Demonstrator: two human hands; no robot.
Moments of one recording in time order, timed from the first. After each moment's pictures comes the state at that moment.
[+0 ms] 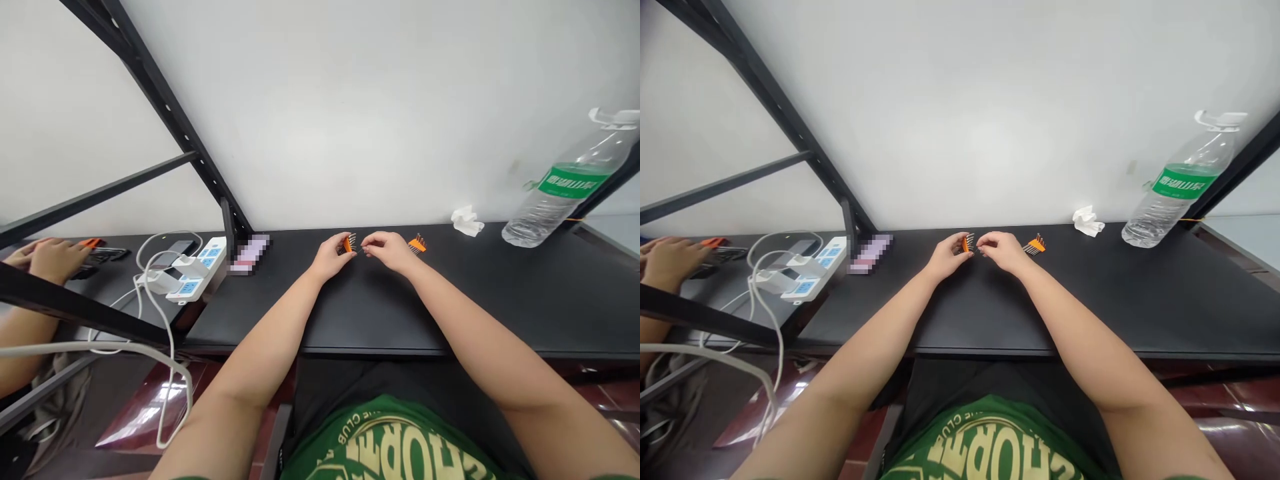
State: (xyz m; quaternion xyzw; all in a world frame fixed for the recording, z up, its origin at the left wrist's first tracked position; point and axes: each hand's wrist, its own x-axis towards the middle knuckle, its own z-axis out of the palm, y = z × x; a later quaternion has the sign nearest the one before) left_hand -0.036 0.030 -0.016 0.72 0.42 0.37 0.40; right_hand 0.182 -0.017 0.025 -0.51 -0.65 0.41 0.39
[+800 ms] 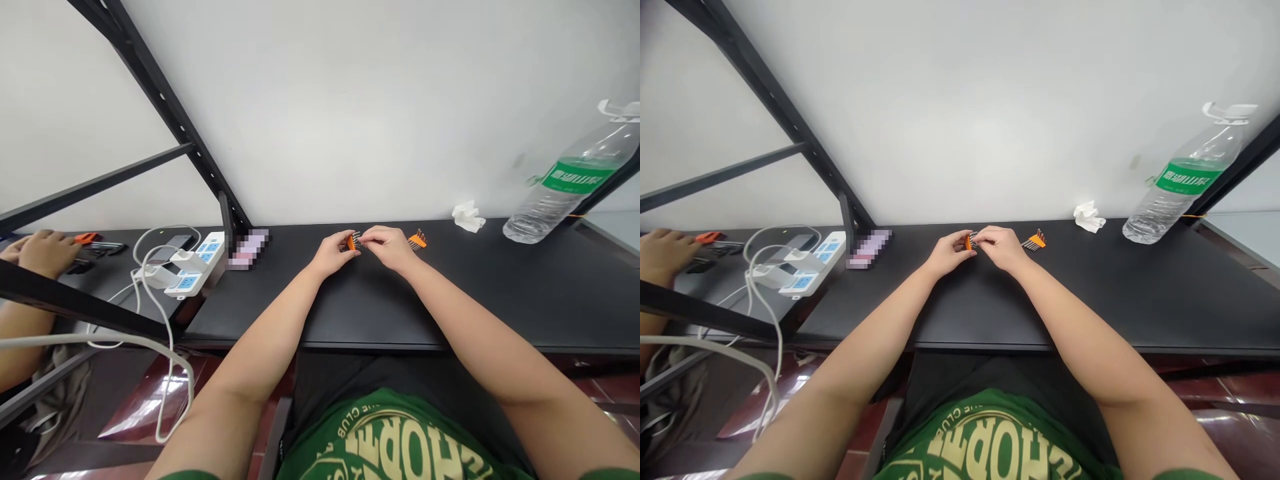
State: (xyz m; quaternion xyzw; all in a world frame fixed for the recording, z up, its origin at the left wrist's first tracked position) left_hand -0.033 0.024 -0.011 0.72 0.39 0.36 0.43; right_hand 0.175 -0.018 0.018 -0.41 -0.72 0.25 0.51
